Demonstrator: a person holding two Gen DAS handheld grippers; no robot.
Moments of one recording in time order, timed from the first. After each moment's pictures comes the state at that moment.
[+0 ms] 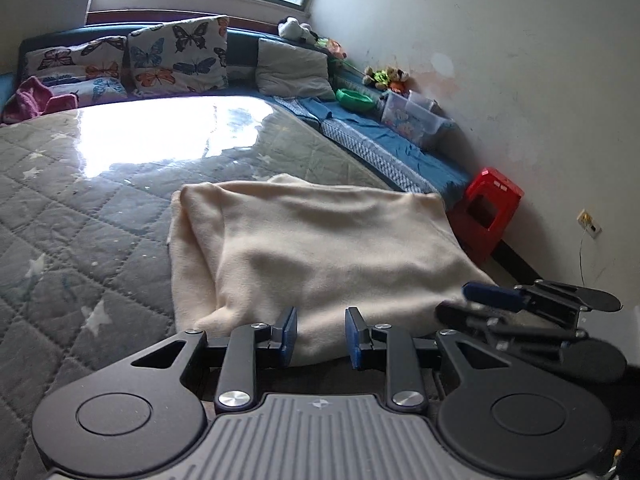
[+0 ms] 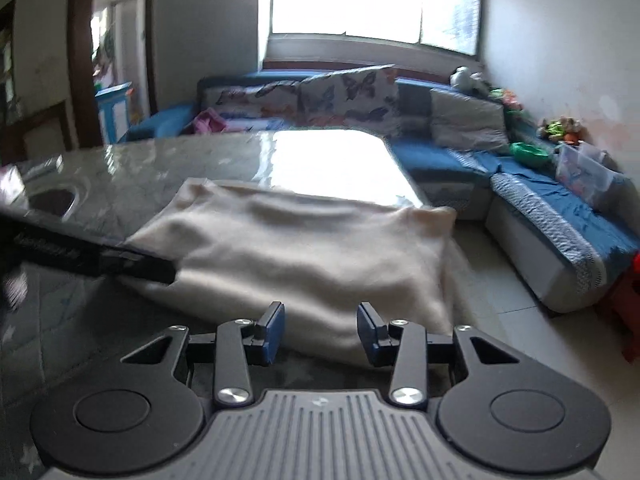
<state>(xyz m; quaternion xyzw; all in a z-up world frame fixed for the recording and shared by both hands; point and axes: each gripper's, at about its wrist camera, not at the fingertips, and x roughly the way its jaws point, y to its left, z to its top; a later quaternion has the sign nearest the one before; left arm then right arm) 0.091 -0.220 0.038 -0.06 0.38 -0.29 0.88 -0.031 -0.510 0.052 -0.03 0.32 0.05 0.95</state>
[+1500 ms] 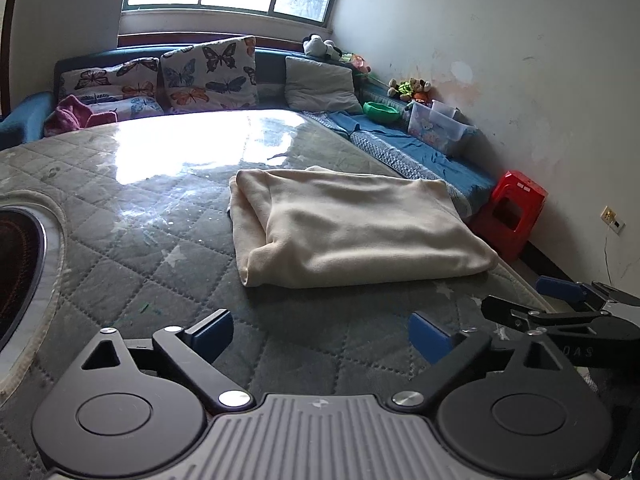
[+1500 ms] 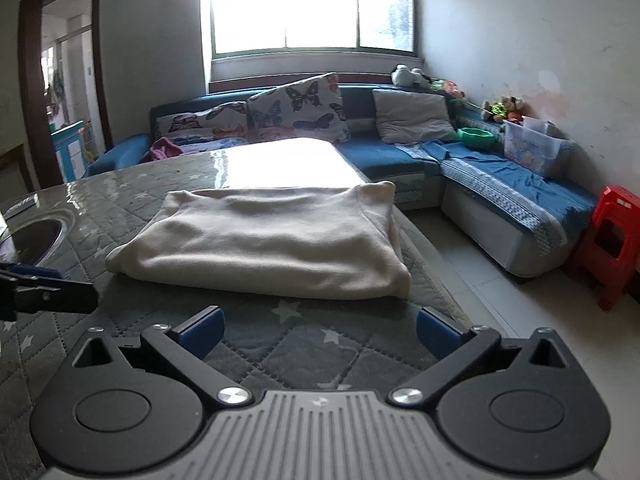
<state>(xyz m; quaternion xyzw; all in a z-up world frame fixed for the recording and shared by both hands) 0.016 -0.186 0.049 -0.03 0.35 -0.25 0.90 -0.104 -0.498 0.059 0.02 0.30 -0.03 0.95</state>
